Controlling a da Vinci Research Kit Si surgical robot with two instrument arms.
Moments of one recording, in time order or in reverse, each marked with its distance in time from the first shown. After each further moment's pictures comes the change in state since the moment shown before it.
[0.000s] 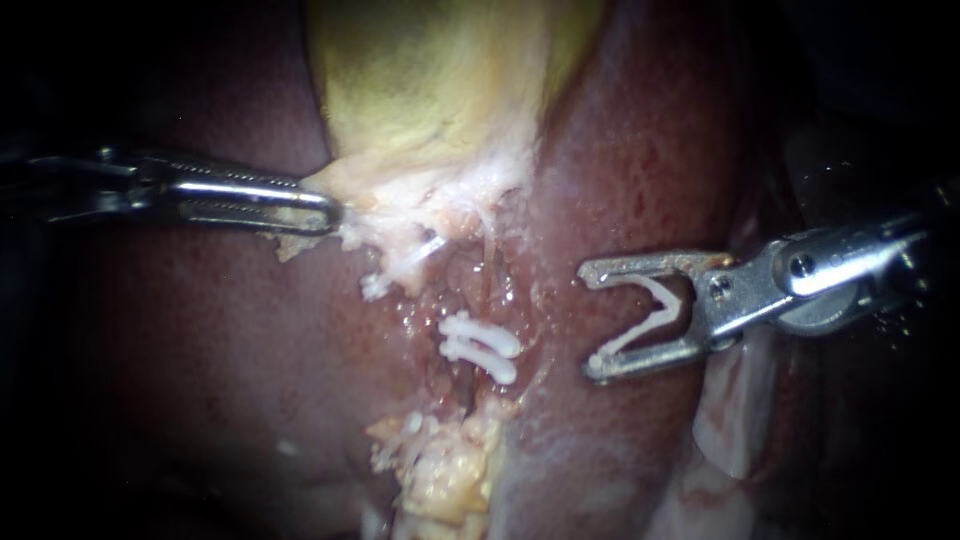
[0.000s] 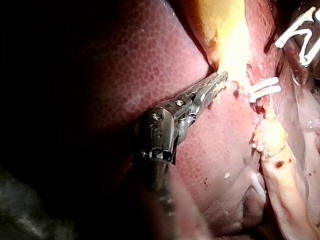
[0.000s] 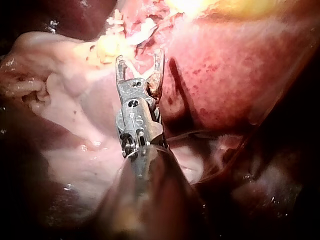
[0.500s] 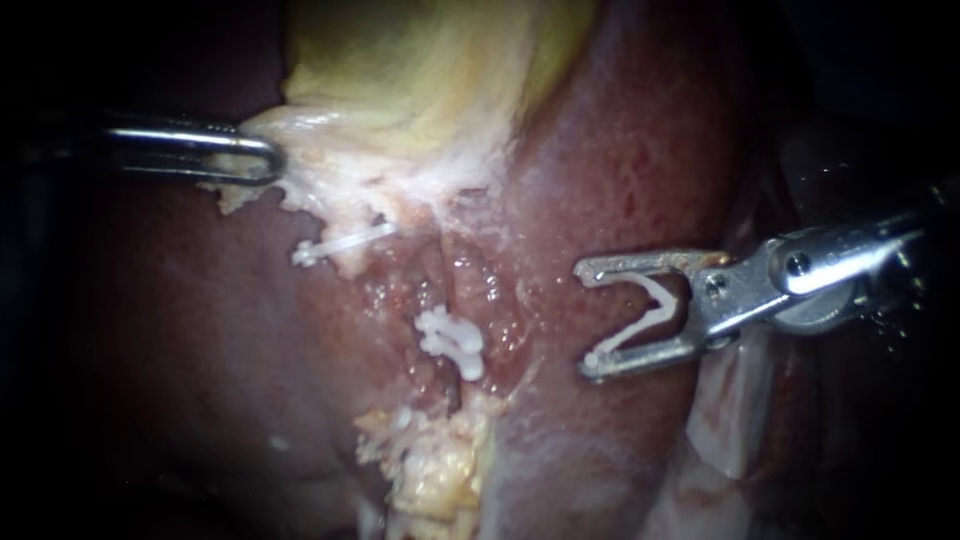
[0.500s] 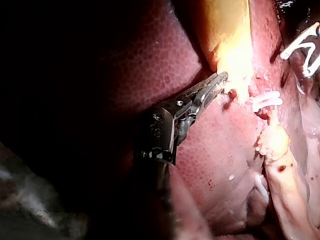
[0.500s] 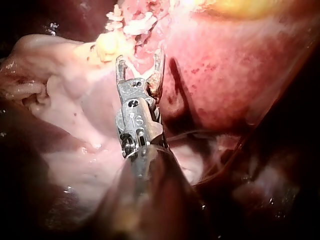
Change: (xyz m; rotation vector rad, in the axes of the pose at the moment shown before) right arm 0.001 0.001 0.001 -0.005 -0.001 0.005; left arm 0.004 0.001 -0.006 0.019 0.016 -0.018
